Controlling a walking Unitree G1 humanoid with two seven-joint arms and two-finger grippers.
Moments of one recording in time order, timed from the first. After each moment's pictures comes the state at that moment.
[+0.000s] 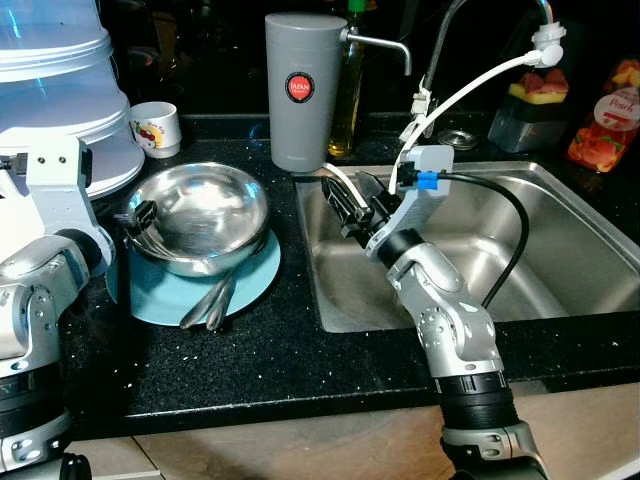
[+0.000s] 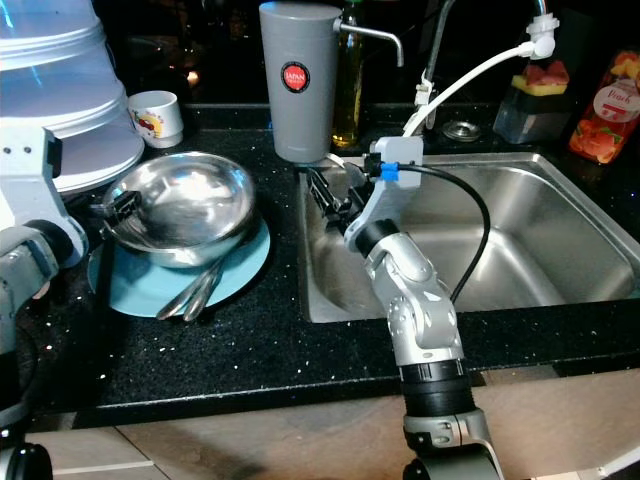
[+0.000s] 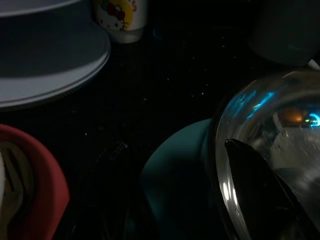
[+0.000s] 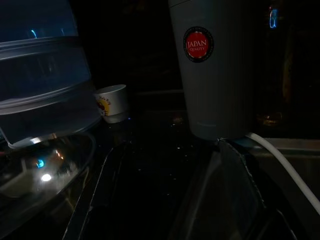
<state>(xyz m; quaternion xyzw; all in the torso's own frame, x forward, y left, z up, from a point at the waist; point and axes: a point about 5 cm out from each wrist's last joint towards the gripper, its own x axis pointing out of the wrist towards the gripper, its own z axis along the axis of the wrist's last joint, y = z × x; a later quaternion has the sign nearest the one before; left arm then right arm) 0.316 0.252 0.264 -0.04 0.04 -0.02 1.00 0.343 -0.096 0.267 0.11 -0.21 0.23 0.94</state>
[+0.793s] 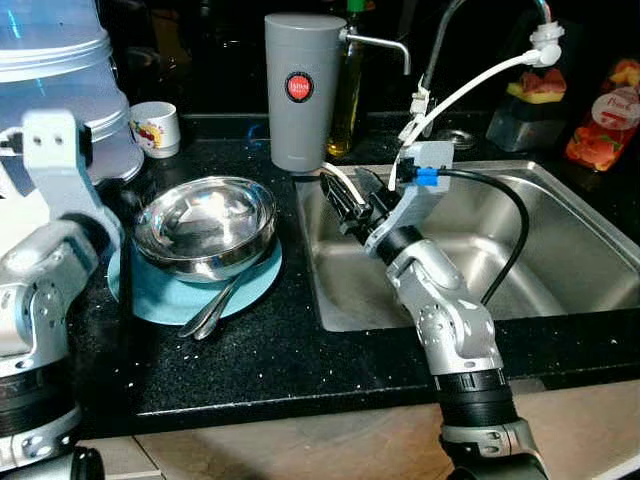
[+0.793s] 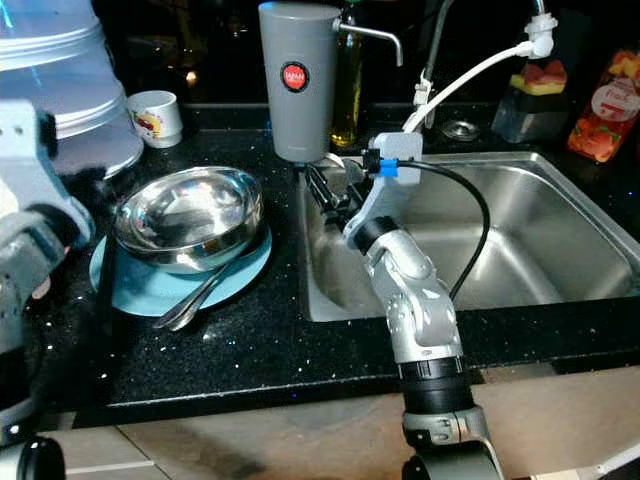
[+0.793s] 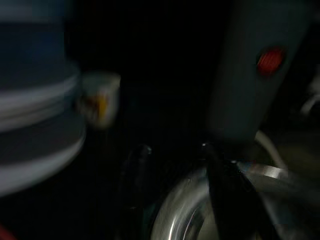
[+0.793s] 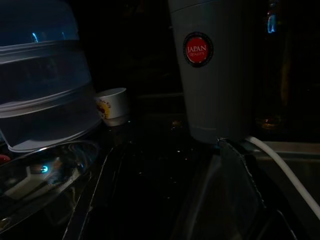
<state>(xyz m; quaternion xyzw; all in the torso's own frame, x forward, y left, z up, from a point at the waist) 0.313 0.233 0.308 -0.05 -0.12 -0.06 0.99 0.343 -0.095 0.270 0.11 -0.21 0.23 0.94</state>
